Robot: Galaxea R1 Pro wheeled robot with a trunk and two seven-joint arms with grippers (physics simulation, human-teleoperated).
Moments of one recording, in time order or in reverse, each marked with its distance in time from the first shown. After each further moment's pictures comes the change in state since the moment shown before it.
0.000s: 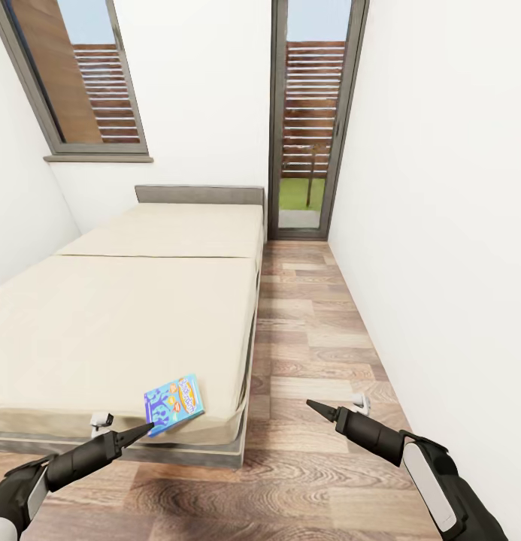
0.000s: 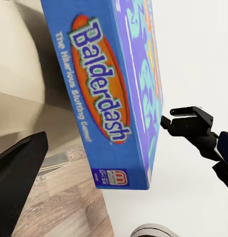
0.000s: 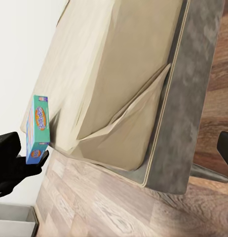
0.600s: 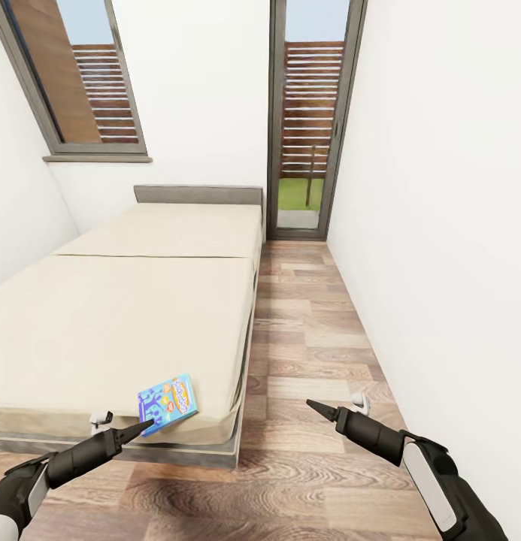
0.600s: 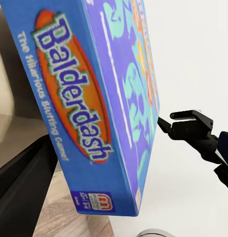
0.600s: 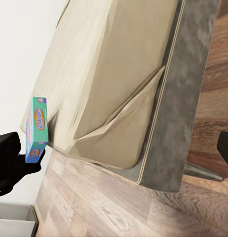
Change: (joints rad) left arm -0.007 -0.001 0.007 -0.001 0.007 -0.013 0.003; right arm 0.000 0.000 -0.001 0.000 0.000 0.000 0.000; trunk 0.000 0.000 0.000
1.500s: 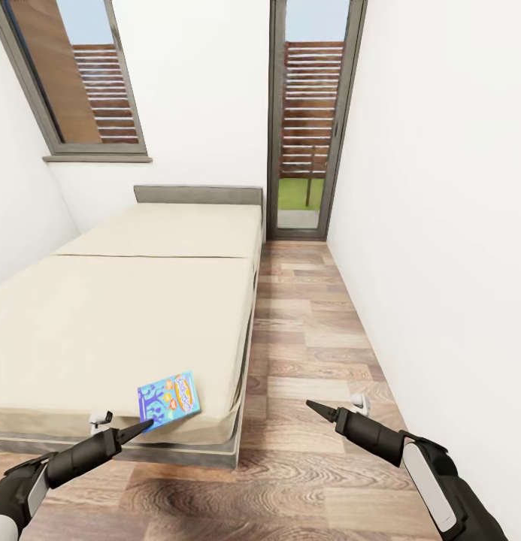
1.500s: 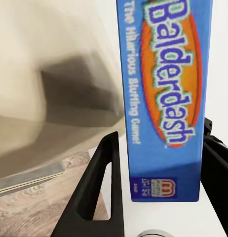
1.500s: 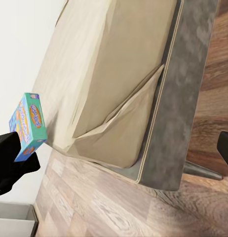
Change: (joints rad) left arm 0.000 0.001 0.001 0.000 0.003 0.000 -0.001; right arm 0.000 0.000 0.003 0.003 0.001 0.000 -0.001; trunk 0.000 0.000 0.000
